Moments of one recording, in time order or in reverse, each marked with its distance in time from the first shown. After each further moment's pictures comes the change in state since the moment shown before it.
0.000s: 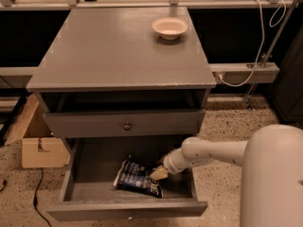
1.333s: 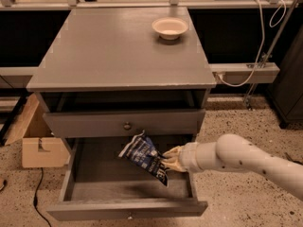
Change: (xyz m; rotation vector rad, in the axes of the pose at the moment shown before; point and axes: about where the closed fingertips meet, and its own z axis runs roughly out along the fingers) arm -0.069 0.070 -0.174 0.078 -0.269 -0.284
